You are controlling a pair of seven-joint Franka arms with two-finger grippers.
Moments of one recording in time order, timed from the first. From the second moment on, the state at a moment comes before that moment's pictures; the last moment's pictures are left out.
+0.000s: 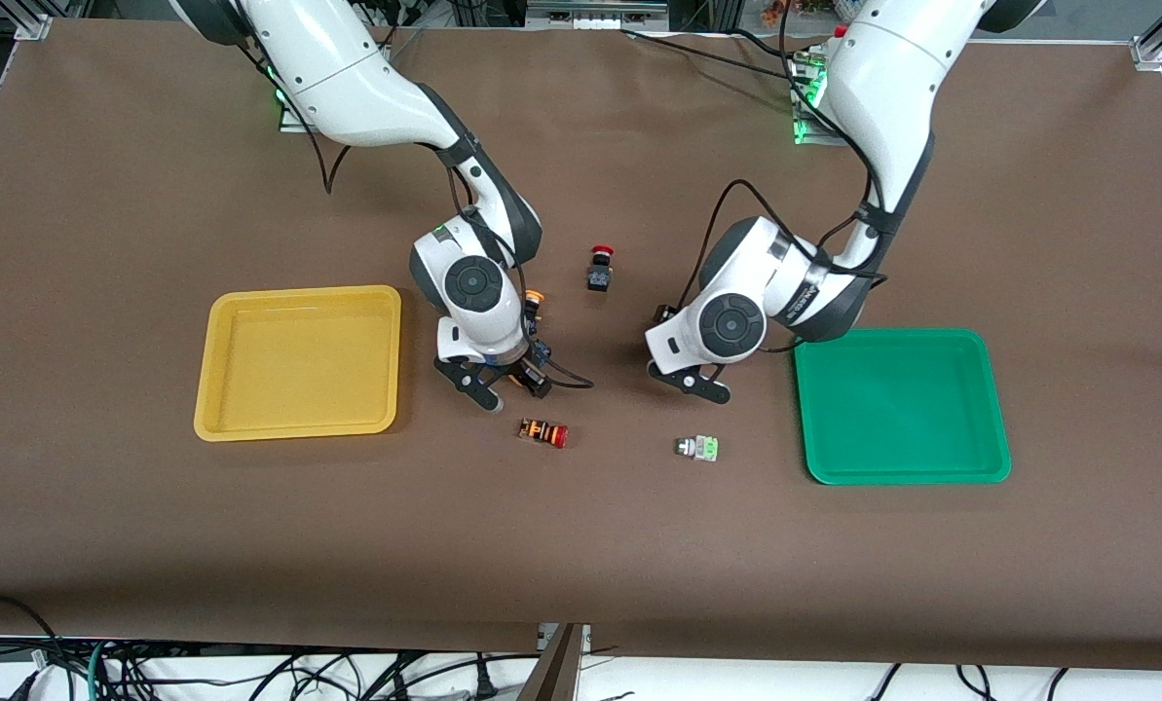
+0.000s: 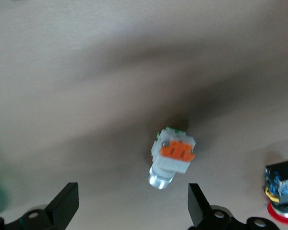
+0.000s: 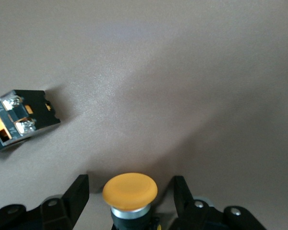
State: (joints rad) left arm -0.38 0.69 -0.17 -1.57 -0.03 1.94 -0.16; right arm 0.62 0.81 0.00 -1.57 -0.01 2.46 1.31
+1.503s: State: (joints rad) left arm -0.47 0.73 -0.15 -1.59 0.04 1.98 -0.29; right arm 0.26 0.59 -0.07 -1.58 0.09 2.06 0.48
